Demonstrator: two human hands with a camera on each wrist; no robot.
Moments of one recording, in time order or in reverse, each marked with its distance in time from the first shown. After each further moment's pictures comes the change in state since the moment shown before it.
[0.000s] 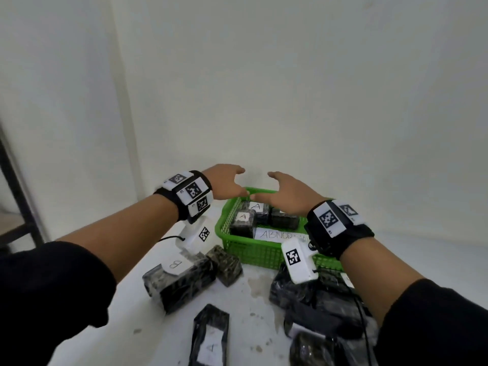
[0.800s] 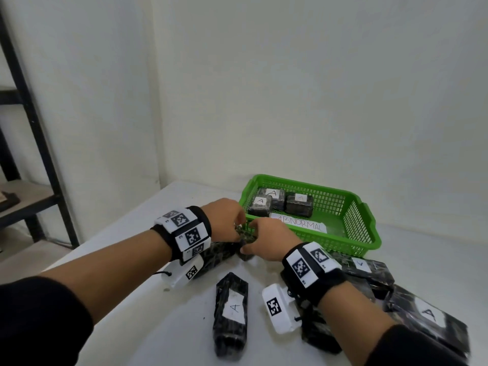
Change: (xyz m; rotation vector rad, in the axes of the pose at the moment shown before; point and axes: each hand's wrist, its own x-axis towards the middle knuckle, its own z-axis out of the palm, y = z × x) left_hand -0.100 -0.027 0.061 0.099 -0.157 0.043; right_hand -0.065 -0.042 0.104 -0.209 -0.210 0.008
